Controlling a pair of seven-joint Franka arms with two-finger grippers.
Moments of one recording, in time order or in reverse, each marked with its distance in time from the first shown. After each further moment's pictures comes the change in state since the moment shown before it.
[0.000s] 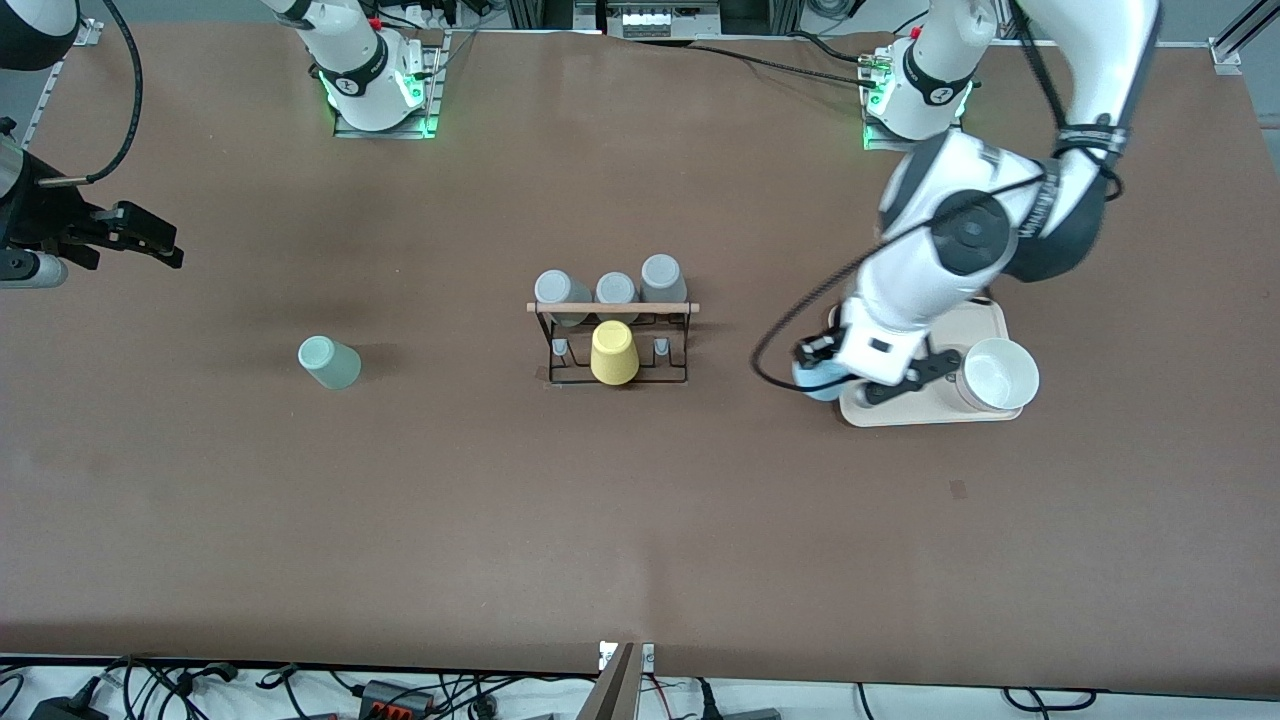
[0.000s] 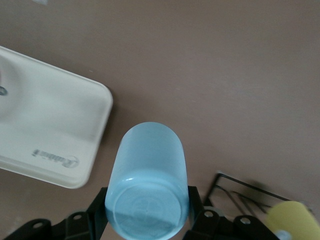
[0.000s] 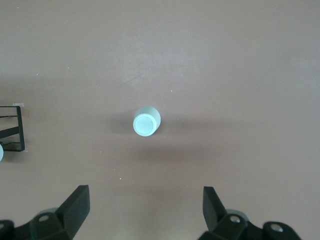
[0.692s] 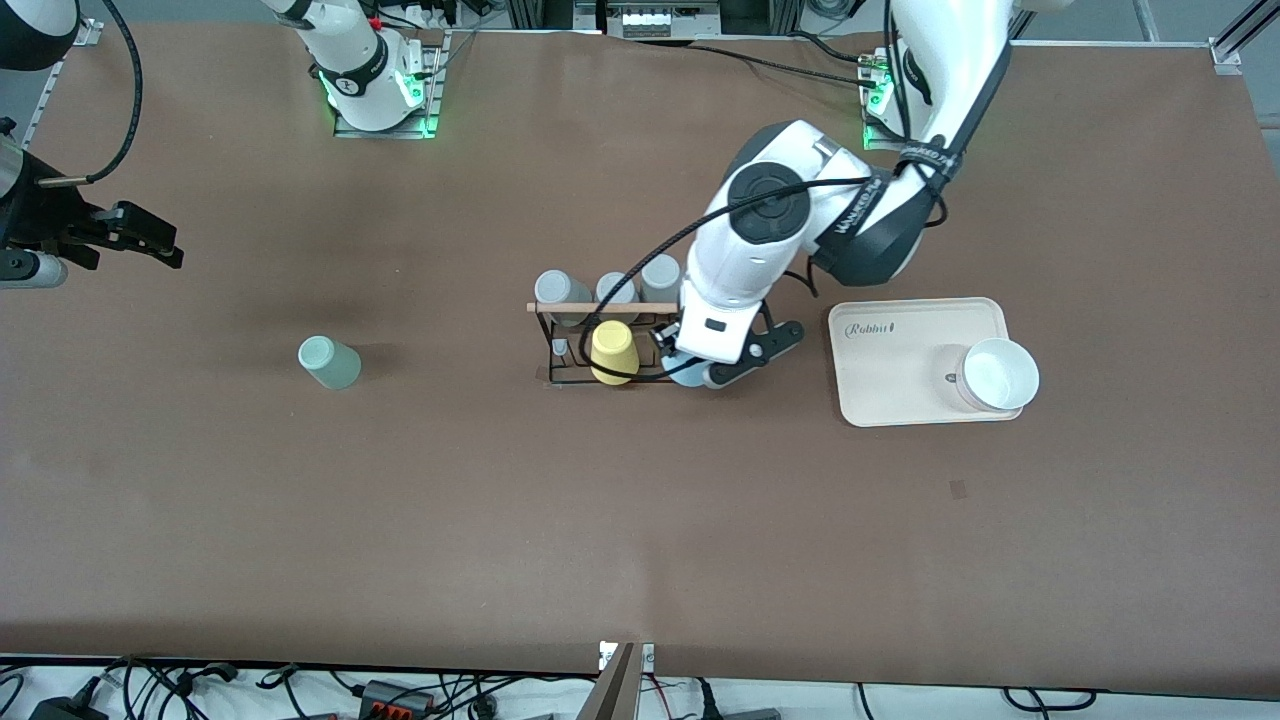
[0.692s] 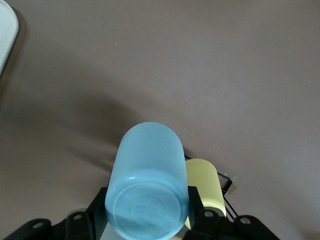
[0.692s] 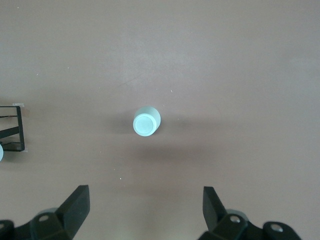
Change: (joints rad) left arm -0.222 0.206 -0.002 0.271 0.000 -0.012 -0.319; right arm 0.000 0.000 0.000 0.000 0.000 0.000 0.000
